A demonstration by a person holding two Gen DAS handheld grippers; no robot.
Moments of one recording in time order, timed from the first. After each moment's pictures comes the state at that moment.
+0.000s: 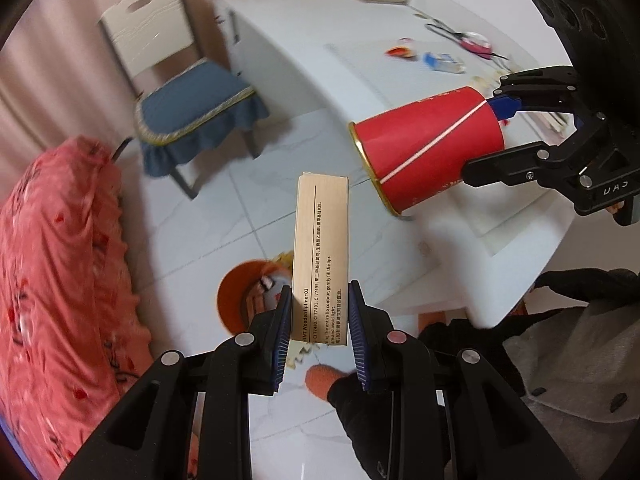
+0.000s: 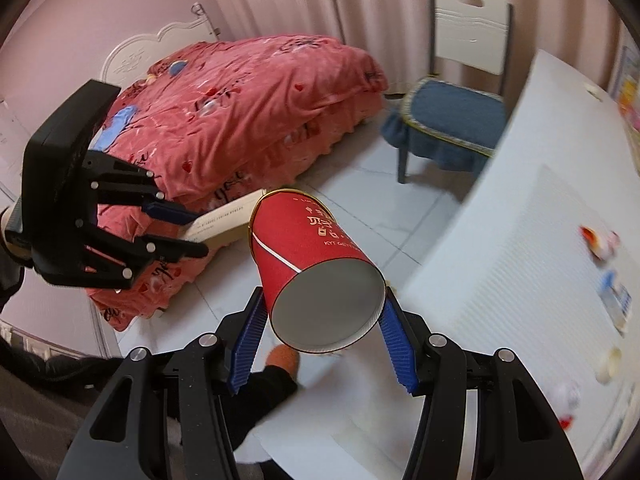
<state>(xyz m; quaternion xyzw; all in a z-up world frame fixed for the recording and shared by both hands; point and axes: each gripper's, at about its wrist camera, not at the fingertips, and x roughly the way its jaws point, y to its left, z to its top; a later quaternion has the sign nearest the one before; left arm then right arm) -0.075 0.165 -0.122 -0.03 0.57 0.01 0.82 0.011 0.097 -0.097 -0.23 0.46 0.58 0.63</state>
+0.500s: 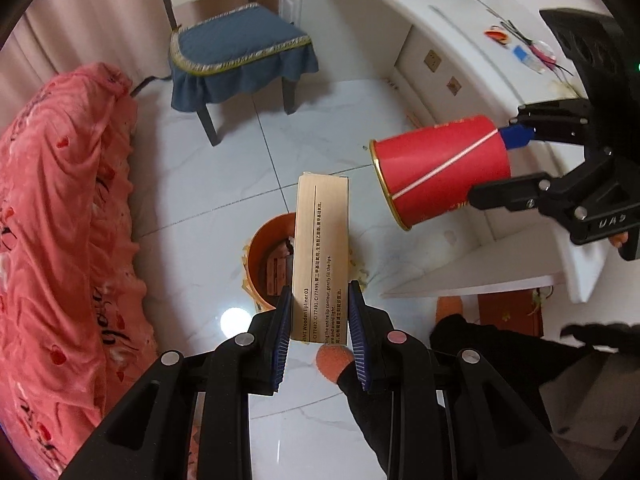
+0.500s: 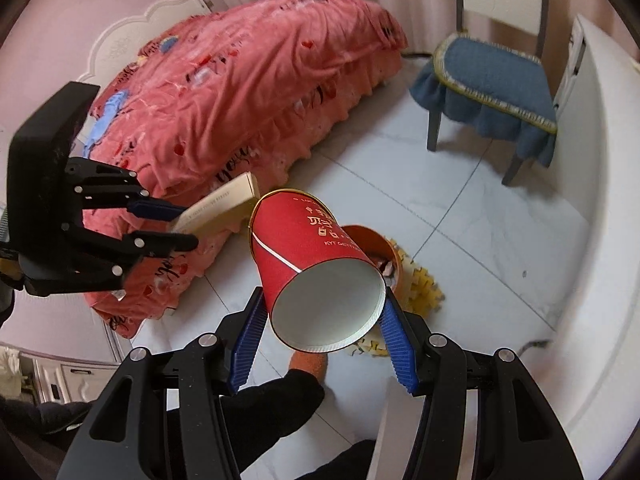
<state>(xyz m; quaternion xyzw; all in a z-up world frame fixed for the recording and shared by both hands) -0.091 0.273 -0.211 -0.10 0.60 0.04 0.79 -0.011 0.223 -0.211 -0.24 0.52 0.56 0.60</state>
